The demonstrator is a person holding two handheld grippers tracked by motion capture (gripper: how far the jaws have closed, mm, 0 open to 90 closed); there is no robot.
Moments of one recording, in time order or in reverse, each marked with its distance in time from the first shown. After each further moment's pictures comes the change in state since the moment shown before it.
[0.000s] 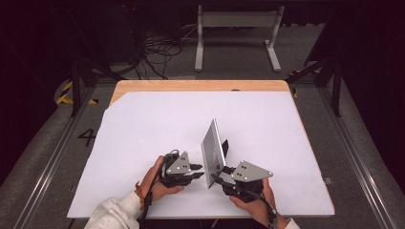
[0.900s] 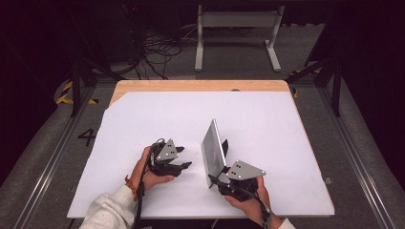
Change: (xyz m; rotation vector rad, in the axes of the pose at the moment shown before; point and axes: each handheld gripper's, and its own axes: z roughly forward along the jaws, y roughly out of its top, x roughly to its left) left arm 0.032 -0.016 -0.011 0.033 0.151 -0.087; right arm 0.002 -0.006 0.016 0.033 -0.014 0.029
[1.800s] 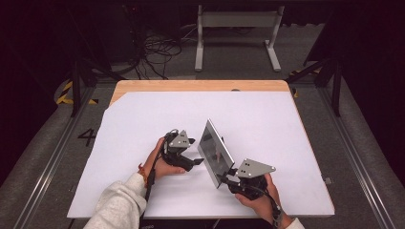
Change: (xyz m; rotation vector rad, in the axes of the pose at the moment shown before) left arm 0.019 0.024 0.043 -0.011 -0.125 -0.005; right arm -0.019 -0.006 -0.015 0.029 0.057 -0.005
